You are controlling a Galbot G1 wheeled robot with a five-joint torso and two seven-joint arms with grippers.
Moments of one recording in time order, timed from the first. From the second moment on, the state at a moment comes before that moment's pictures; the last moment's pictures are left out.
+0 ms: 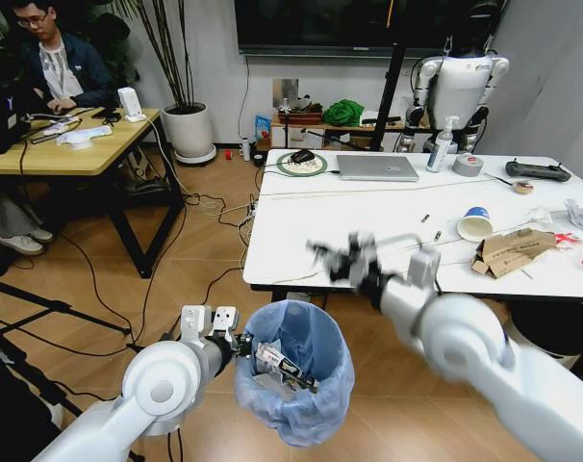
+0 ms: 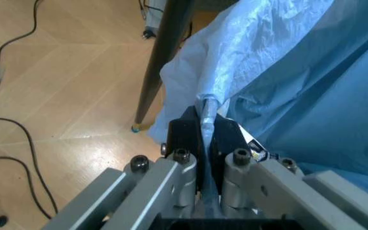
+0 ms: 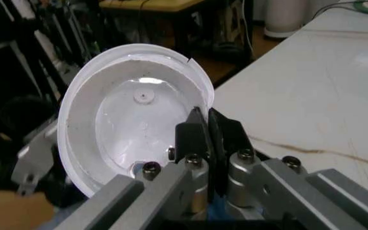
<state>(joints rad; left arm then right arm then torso) 1.09 -0.85 -0.05 -2.26 -1.47 0.74 -0.92 -0.97 0.68 -0.01 2.26 1.00 -0.41 0.08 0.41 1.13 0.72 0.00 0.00</state>
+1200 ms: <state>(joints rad) 1.11 -0.84 -0.07 -2.30 -1.47 0.74 -0.94 -1.11 0.89 0.34 2.21 0.72 -0.39 0.30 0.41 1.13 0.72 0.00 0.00</state>
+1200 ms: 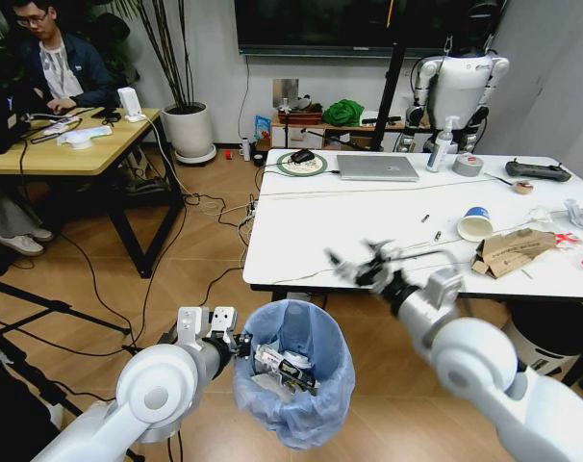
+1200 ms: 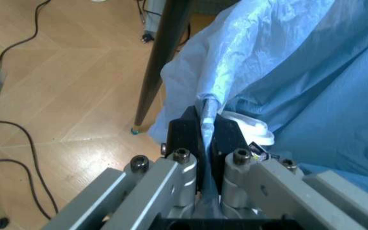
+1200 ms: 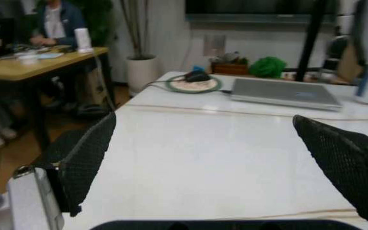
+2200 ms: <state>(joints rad) 1.12 -0.82 -0.07 -2.33 -1.47 0.74 -0.93 -1.37 1.12 0.65 2.24 0.58 -0.38 0.22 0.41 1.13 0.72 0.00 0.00</state>
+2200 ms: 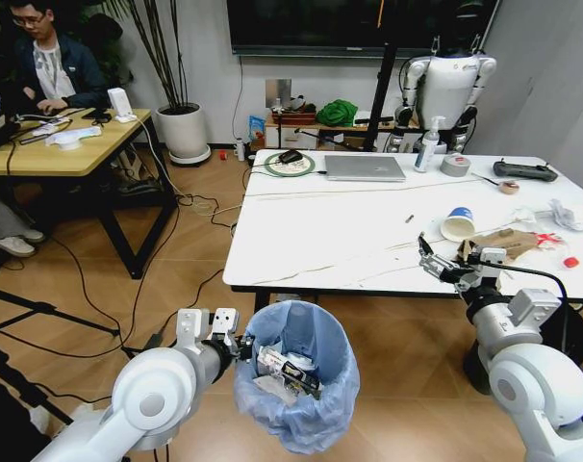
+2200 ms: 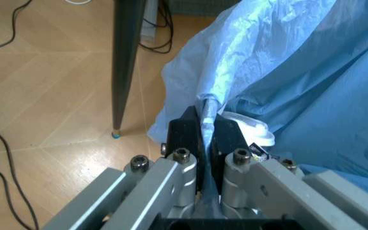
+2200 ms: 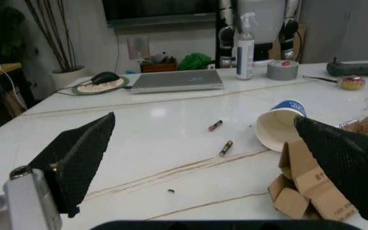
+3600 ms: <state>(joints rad) 1.12 -0.83 -0.06 -2.32 -1.47 0.74 -0.93 -1.32 1.12 0.57 2.20 0.60 -0.40 0.35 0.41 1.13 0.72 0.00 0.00</state>
